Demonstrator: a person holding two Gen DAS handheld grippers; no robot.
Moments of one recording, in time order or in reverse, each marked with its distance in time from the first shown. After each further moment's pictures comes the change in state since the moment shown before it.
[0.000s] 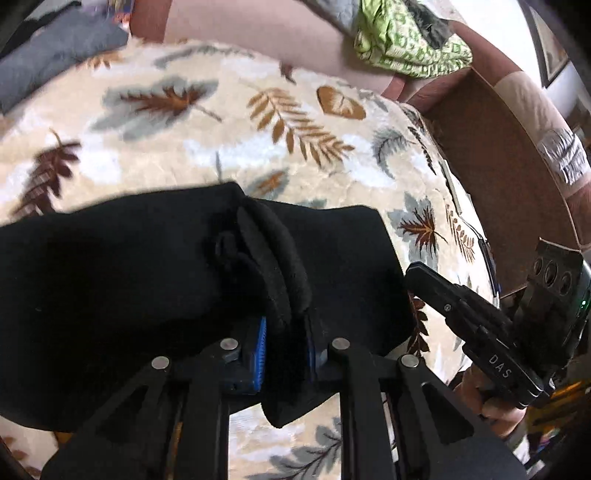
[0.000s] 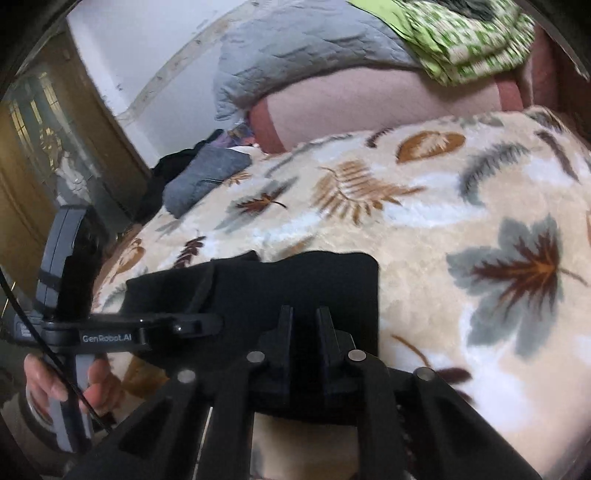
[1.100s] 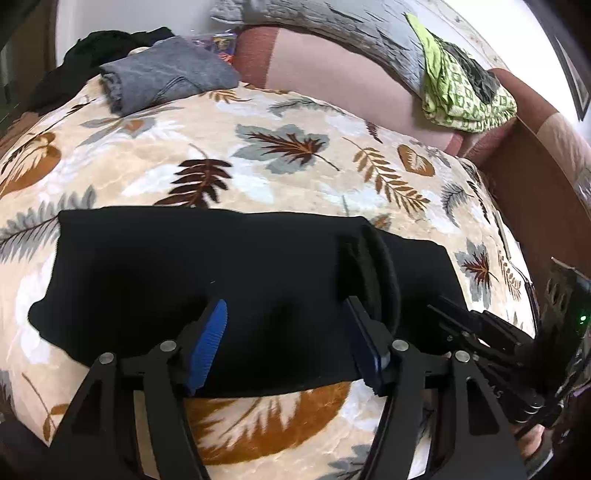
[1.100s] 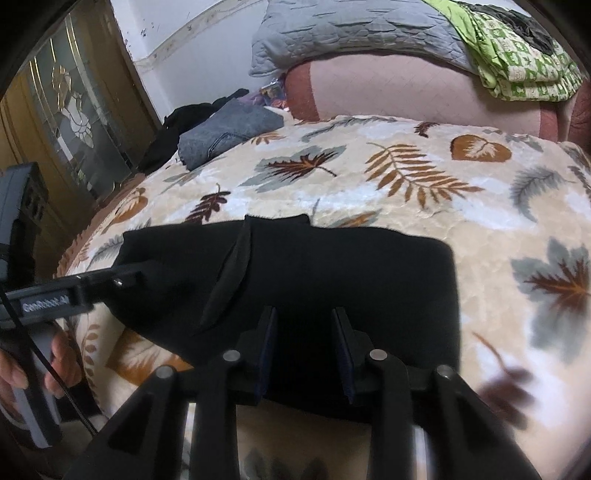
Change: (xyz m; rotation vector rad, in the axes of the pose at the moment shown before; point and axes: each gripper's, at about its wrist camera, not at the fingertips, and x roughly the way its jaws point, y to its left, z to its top) left arm -0.063 0.065 -0.036 -0.115 -0.197 0.233; right arm 0.049 0.062 -0.020 -0.142 0.107 -0.073
